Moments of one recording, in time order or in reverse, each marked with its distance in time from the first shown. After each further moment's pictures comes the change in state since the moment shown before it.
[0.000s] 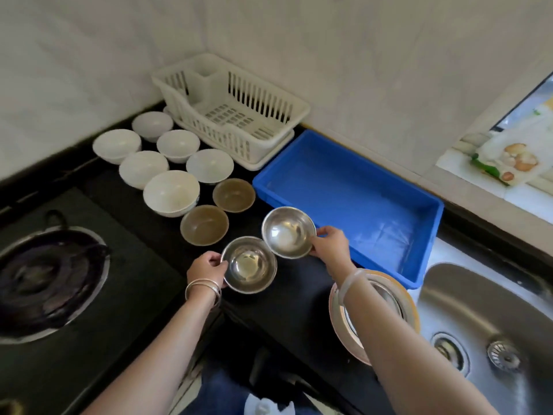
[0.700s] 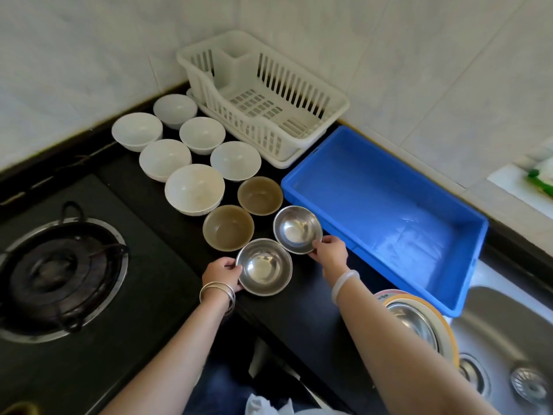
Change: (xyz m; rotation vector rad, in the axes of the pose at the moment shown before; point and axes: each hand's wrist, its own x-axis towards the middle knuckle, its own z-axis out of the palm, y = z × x) left_hand 0.040 -0.010 -0.005 -0.127 -0.035 -0.178; right_hand 0.040 0.007 0.074 0.178 0.023 0.272
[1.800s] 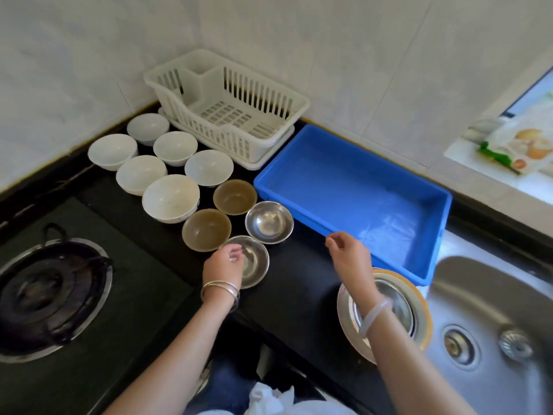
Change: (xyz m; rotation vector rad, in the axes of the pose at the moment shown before) left_hand -0.065 0.030 0.023 0.454 0.050 0.450; right_hand -0.070 0.001 -0.102 -0.497 0.105 -0.472
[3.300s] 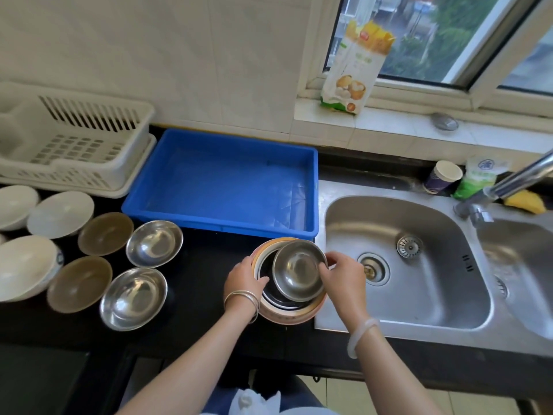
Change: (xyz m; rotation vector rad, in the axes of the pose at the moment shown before) left_hand -0.093 0.069 0.165 0.410 -0.468 0.361; right_hand -0.080 0.135 -0.099 -0.035 0.421 0.257
